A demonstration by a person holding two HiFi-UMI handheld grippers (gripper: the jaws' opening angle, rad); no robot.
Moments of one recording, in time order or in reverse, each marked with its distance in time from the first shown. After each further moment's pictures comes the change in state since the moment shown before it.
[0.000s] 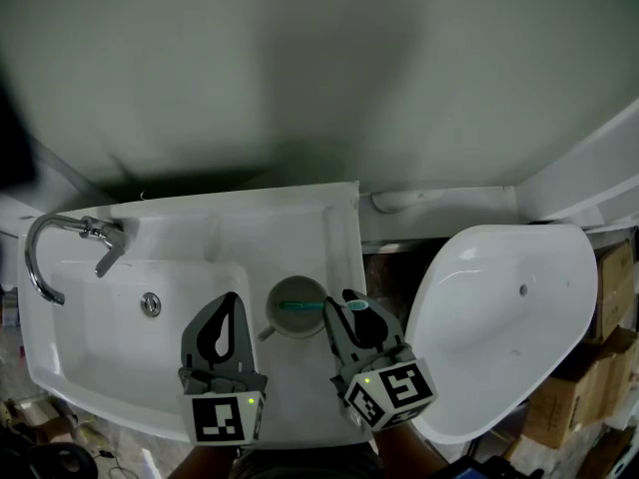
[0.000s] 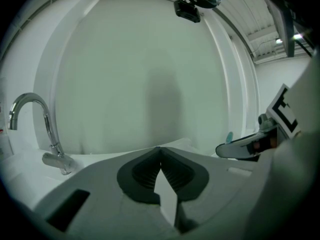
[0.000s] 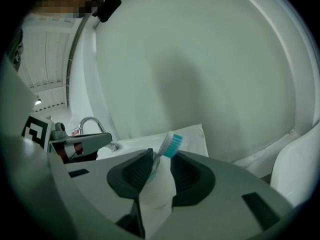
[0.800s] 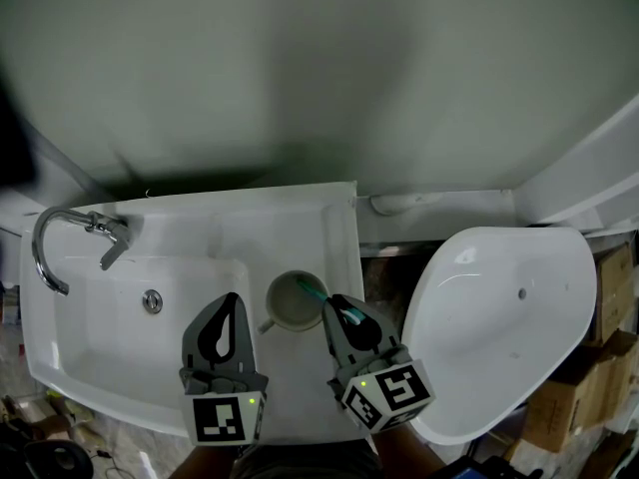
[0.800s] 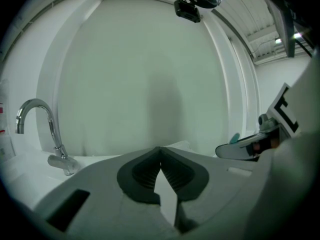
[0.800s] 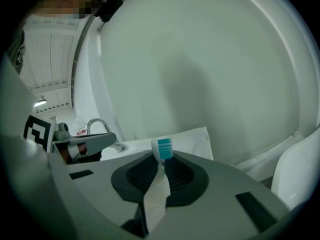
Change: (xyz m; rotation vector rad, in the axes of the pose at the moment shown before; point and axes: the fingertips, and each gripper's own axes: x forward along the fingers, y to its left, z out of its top) left arm -0.015 -0.007 0.010 -0.002 -0.022 0.015; right arm -0.014 0.015 0.006 -0.019 -0.017 0.044
